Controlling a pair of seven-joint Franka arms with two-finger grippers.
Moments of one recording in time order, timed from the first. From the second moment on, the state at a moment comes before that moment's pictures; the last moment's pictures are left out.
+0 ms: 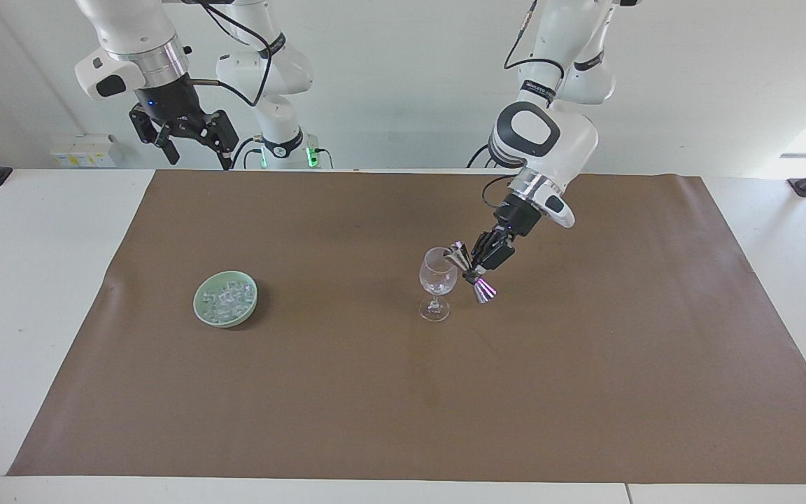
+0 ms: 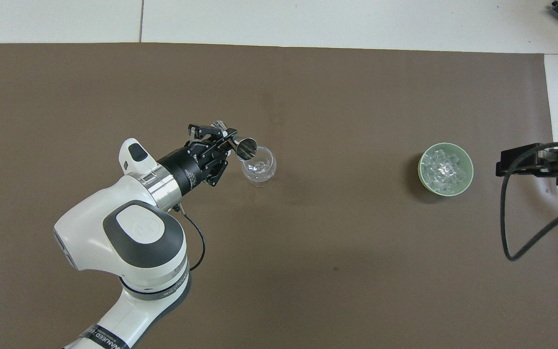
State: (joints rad) left arm -0.42 0.07 -0.17 -2.09 -1.73 2.94 -0.29; right arm 0.03 -0.08 0.01 -1.57 0.01 1.50 0.21
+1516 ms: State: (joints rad) left arm -0.47 0.08 -0.17 -2.08 -1.73 3.07 -0.16; right arm 0.03 -0.08 0.01 -1.57 0.01 1.50 0.21
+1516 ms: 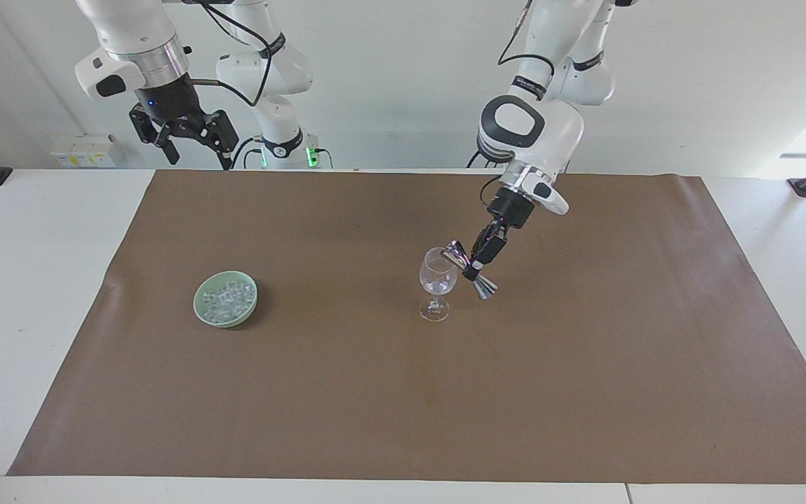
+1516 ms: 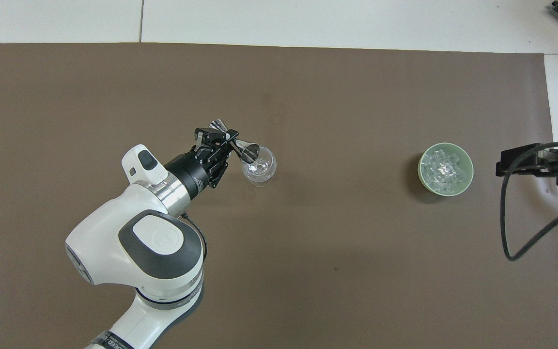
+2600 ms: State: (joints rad) left arm -0.48 0.08 -0.17 -2.06 -1.73 3.07 -0.05; right arm 0.03 -0.08 0.01 -1.57 0.01 1.50 0.21
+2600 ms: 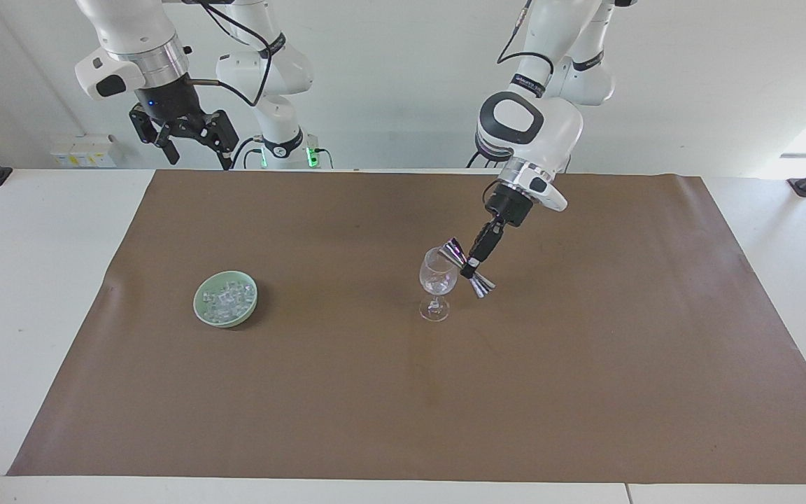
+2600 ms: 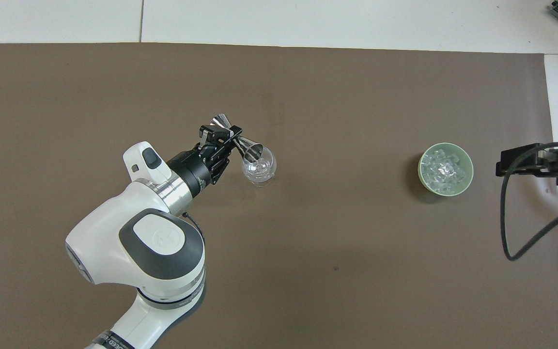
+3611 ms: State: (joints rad) left arm -0.48 0.08 -0.17 -2.06 -1.73 3.07 0.06; right arm 0.03 -0.08 0.01 -1.57 0.01 1.50 0.21
